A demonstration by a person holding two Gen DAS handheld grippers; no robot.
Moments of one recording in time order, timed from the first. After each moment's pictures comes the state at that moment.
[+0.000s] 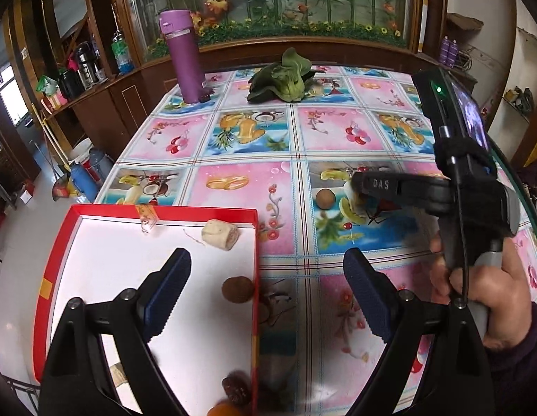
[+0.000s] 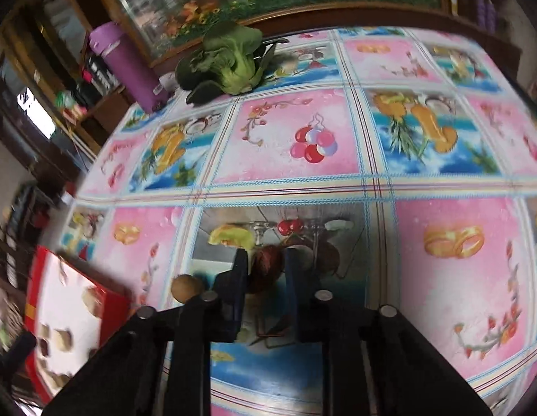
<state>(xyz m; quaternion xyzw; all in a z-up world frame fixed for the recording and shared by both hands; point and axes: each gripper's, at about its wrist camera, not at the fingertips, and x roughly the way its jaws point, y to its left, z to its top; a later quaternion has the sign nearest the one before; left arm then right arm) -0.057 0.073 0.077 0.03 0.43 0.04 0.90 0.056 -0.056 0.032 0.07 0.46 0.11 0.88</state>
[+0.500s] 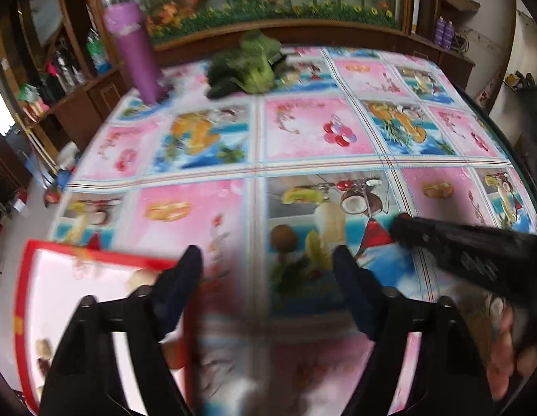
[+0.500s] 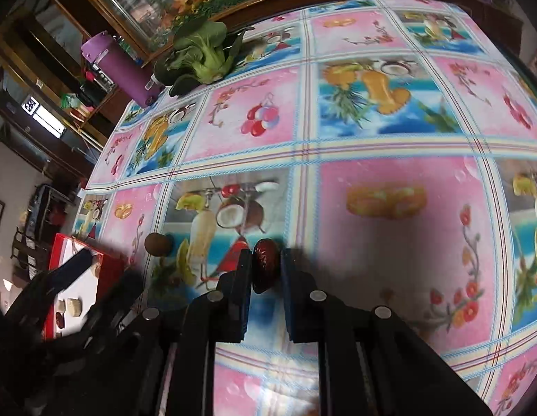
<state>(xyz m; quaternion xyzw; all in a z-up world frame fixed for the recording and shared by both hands) 0.026 0.032 0.044 0.04 0.46 0.01 0.89 0.037 -0.122 0.032 0.13 0.50 0.14 0.85</state>
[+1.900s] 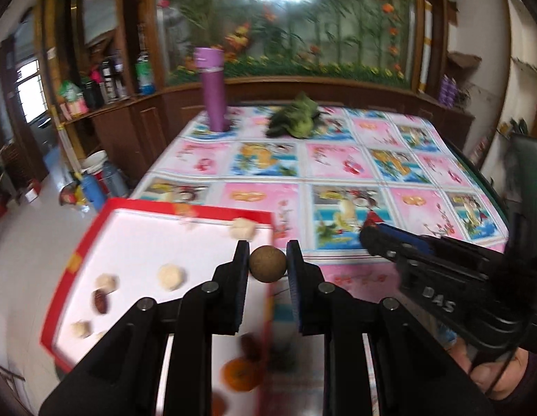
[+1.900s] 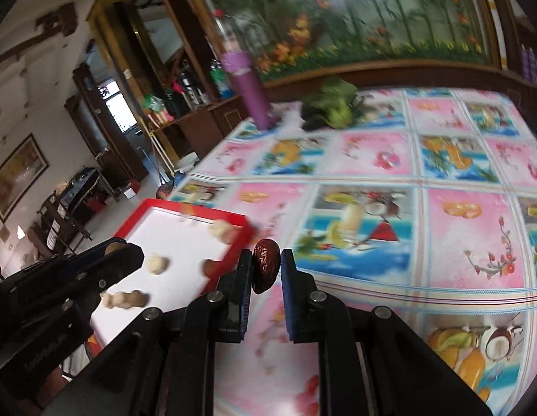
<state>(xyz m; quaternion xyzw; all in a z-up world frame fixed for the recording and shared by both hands) -0.134 0.090 0.111 -0.01 0.34 0.06 0.94 -0.090 -0.037 0.082 0.07 0.33 0.27 0.90</state>
